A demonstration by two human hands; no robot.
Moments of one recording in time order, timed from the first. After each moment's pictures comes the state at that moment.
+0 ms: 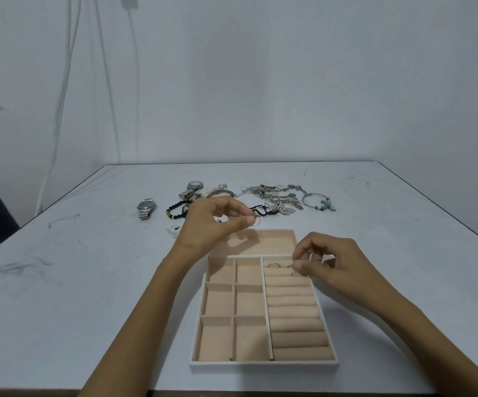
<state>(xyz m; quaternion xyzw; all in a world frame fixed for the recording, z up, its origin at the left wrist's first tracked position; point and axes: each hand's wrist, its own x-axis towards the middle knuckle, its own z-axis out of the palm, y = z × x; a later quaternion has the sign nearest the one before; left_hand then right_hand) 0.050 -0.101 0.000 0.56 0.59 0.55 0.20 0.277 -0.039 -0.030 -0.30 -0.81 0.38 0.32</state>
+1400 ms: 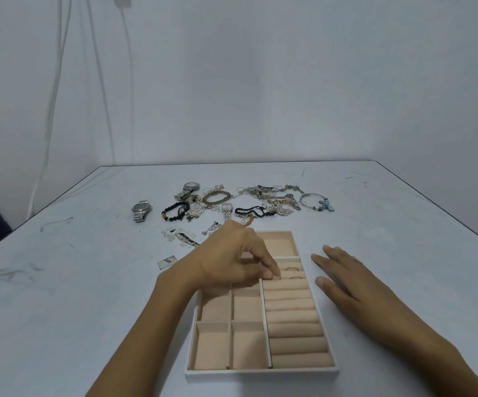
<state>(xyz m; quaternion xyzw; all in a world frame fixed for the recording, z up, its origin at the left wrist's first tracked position) 0.064 -0.099 -0.011 0.82 0.49 0.27 0.13 0.310 -0.046 -0.053 -0.42 -0.88 0.17 0.13</state>
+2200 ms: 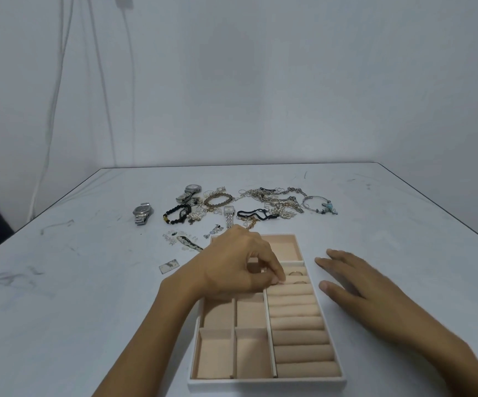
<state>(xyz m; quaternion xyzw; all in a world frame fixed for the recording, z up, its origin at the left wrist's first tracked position) 0.065 -0.098 -0.015 0.83 0.49 0.27 0.09 0.313 -0.041 -0.045 -0.41 -0.89 0.18 0.12</state>
